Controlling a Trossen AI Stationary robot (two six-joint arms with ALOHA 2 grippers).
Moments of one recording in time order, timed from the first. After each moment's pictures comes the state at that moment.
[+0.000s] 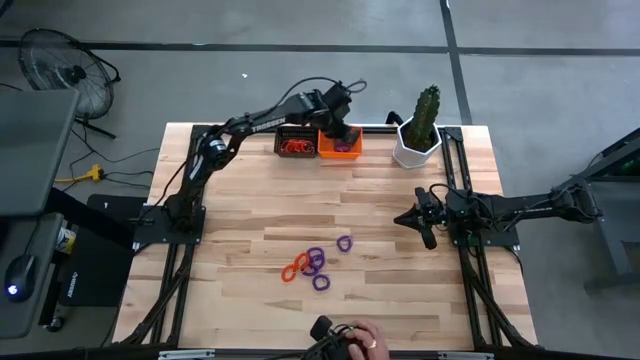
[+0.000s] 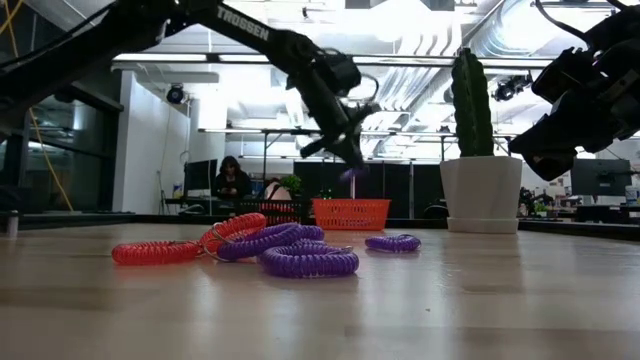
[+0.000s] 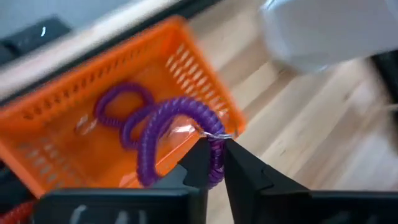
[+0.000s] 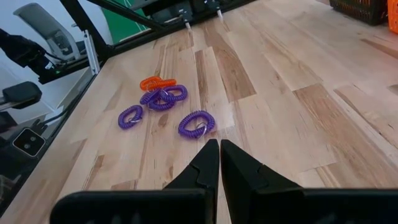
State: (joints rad) left arm 0.52 2.29 2.16 -0.81 0.15 -0.48; right arm -0.01 0.35 0.01 0.04 -0.06 0.36
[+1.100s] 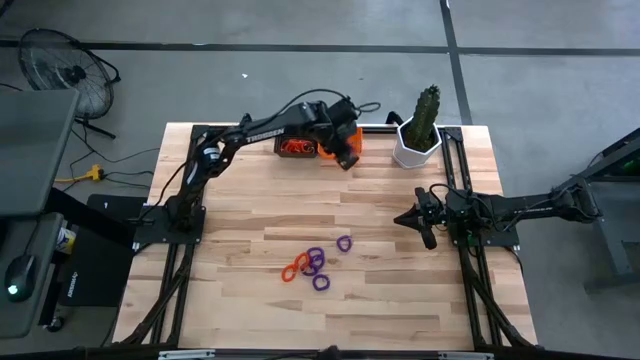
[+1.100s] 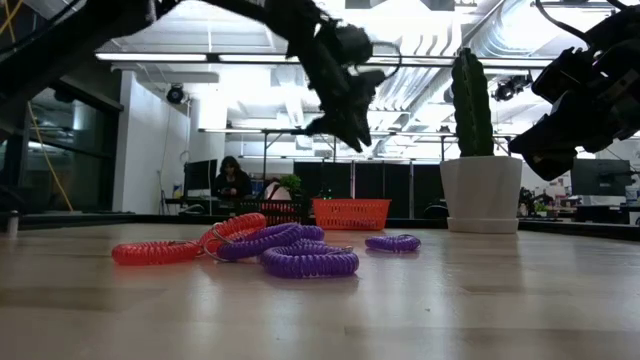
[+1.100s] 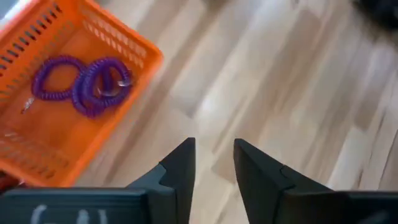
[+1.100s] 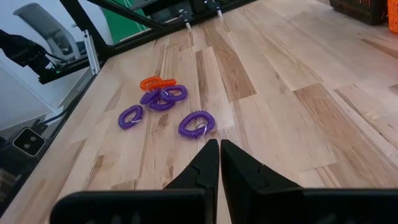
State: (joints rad) left arm 0.39 2.20 2.16 -0.98 0.16 -0.23; right arm -0.01 0.35 0.01 0.04 -0.06 0.36
